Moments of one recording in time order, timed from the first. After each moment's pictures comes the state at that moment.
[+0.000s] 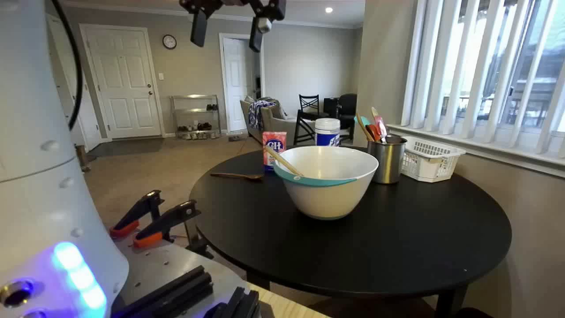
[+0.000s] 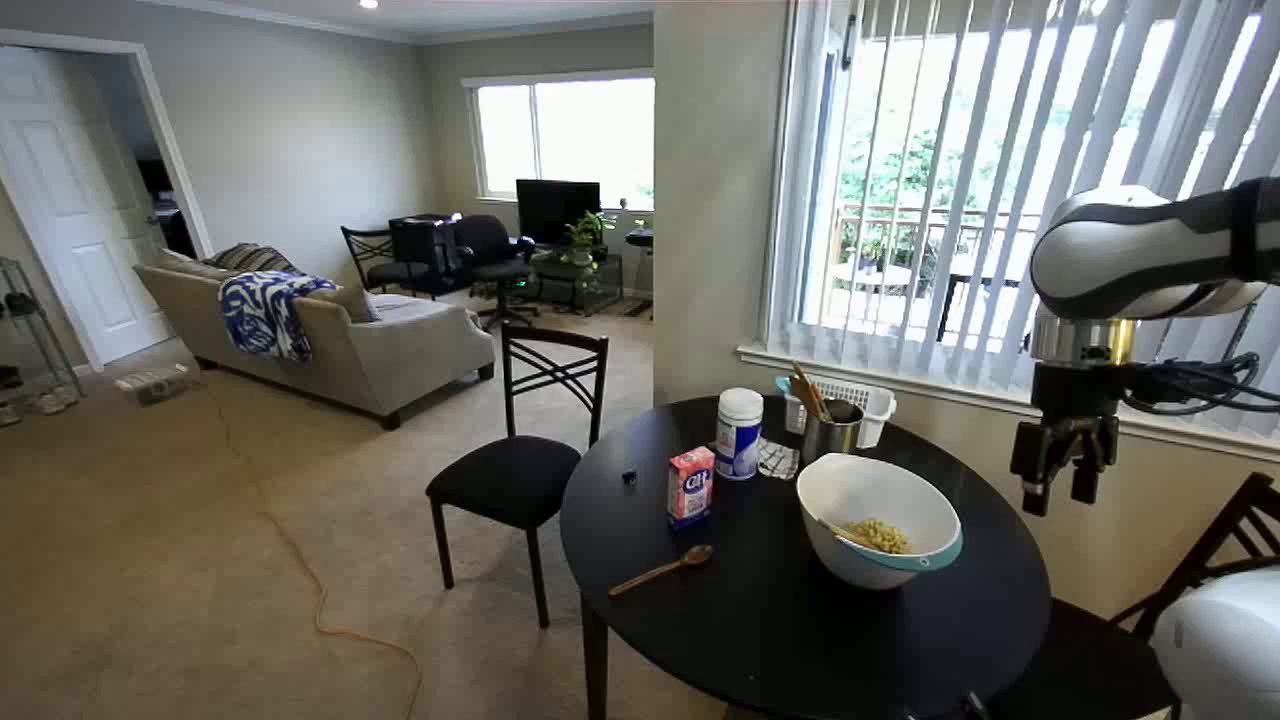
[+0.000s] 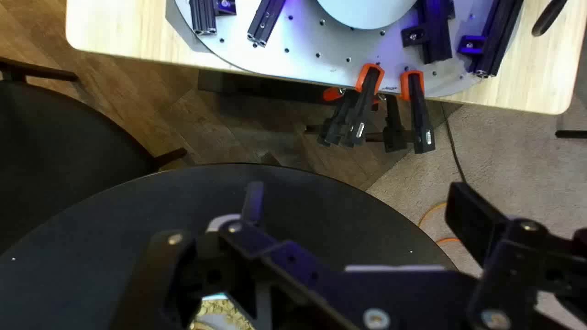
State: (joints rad) arm -0.07 -0.76 -0.20 -2.75 -0.11 1.72 -0.27
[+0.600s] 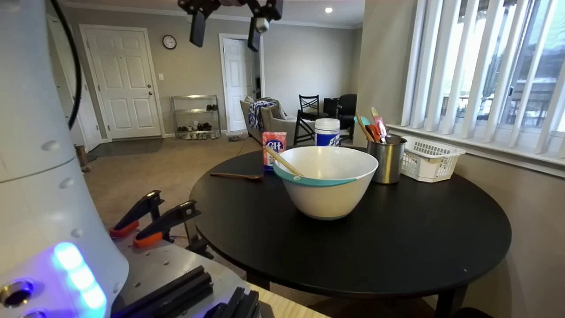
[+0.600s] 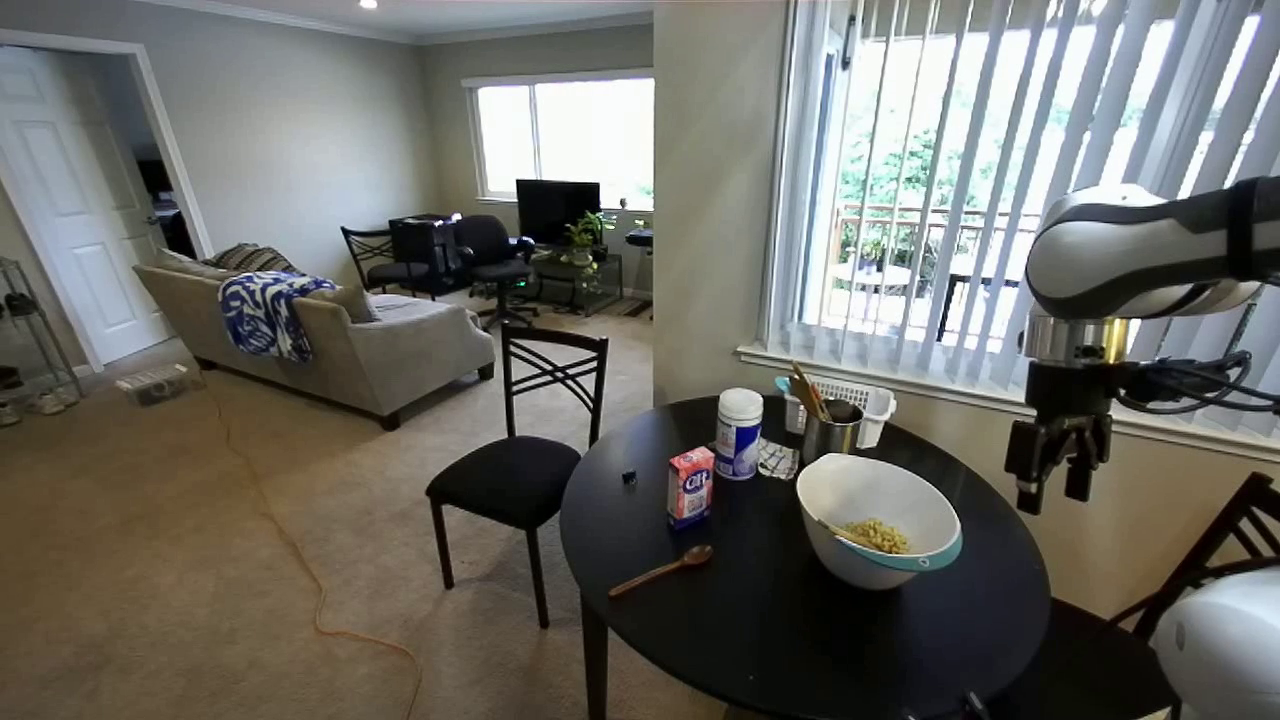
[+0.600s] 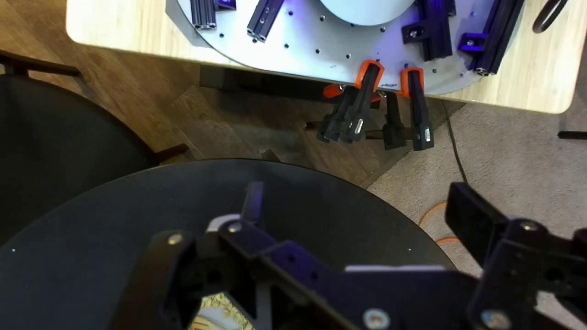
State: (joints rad) arm -0.05 -0.76 -0.18 -2.75 -0.11 1.72 -0.27
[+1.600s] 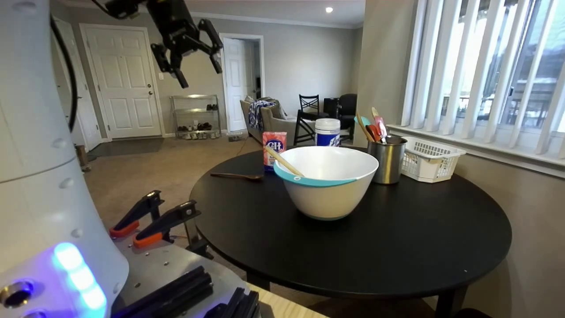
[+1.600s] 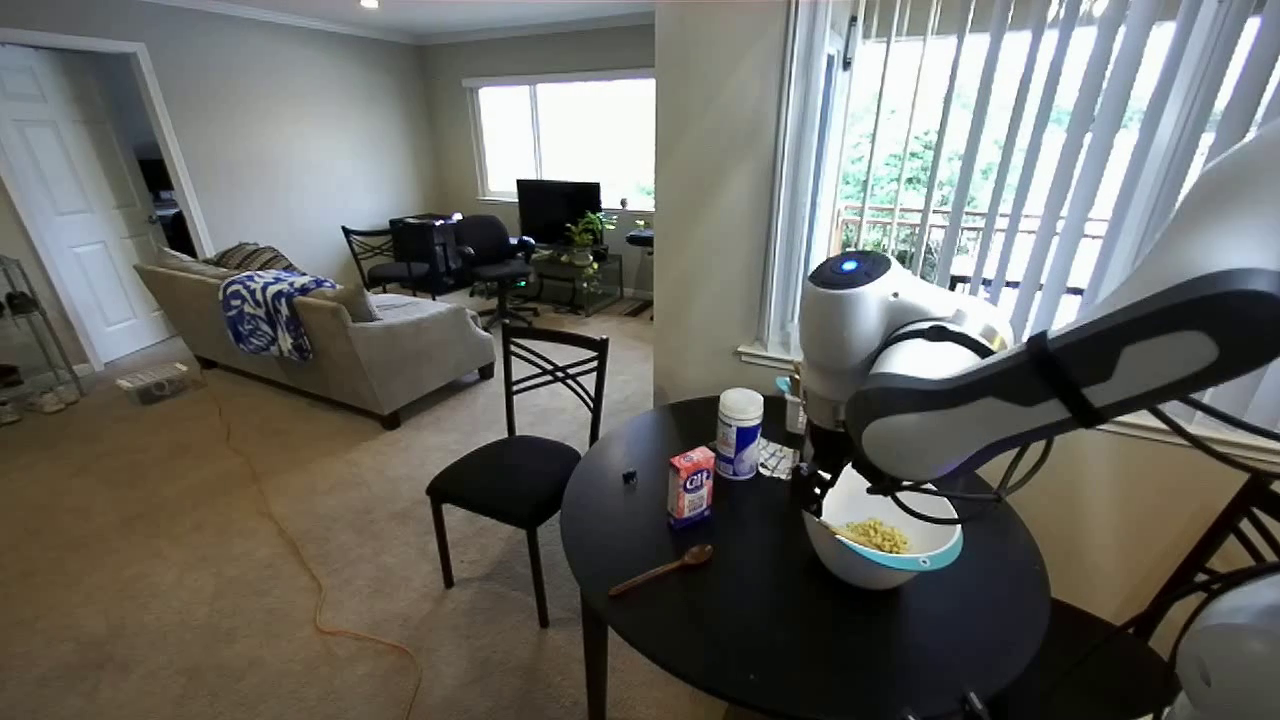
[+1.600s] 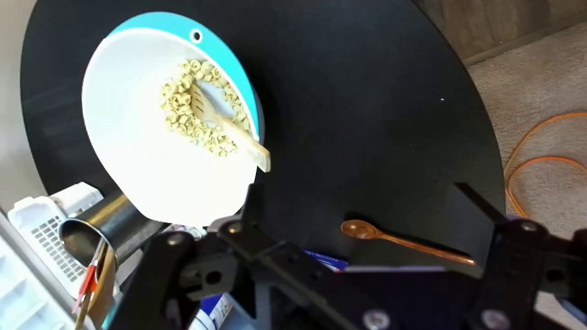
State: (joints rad) arm 0.10 -0.48 0.40 -2.73 -0.26 2.35 0.31
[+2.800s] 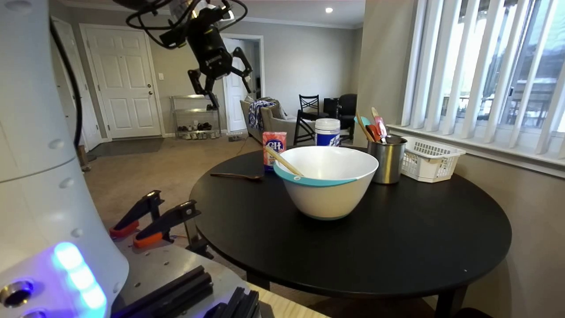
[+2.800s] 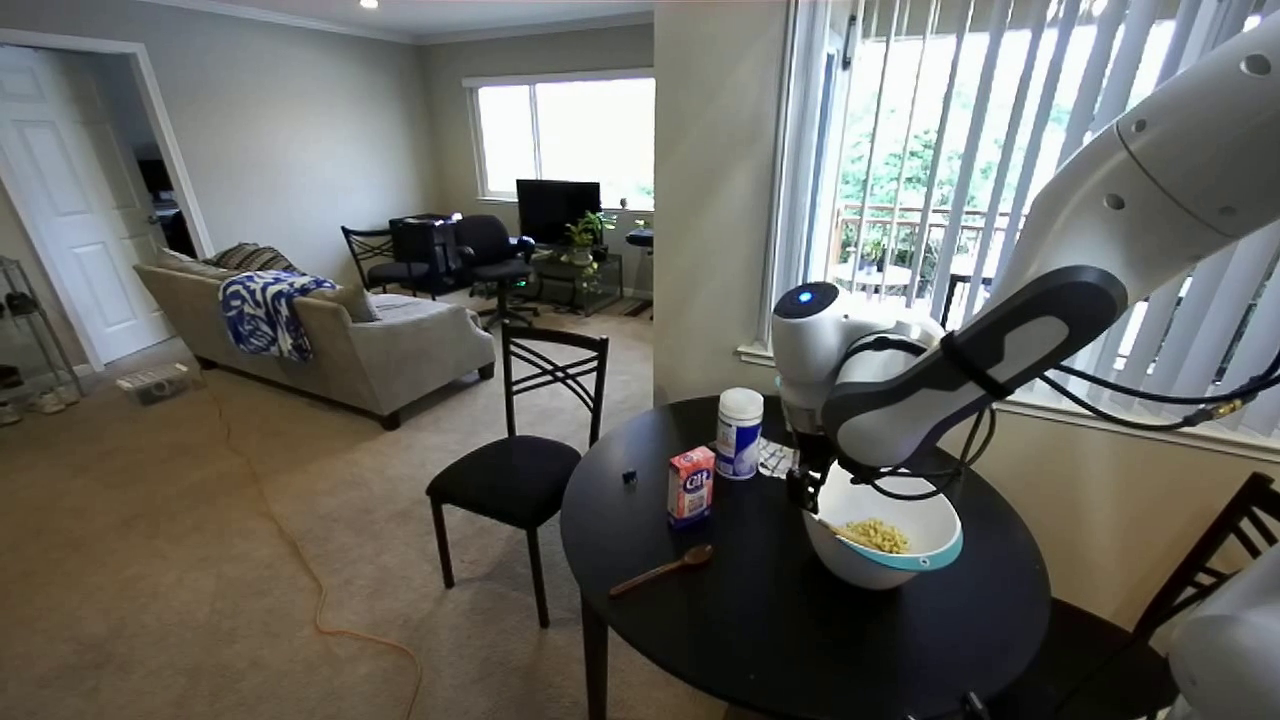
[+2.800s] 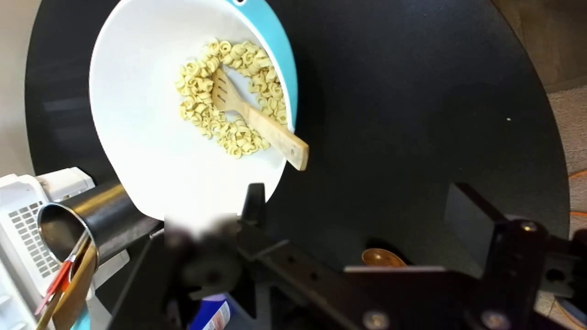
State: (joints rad) arm 0.05 -0.17 0.31 -2.59 -0.54 2.40 0.31
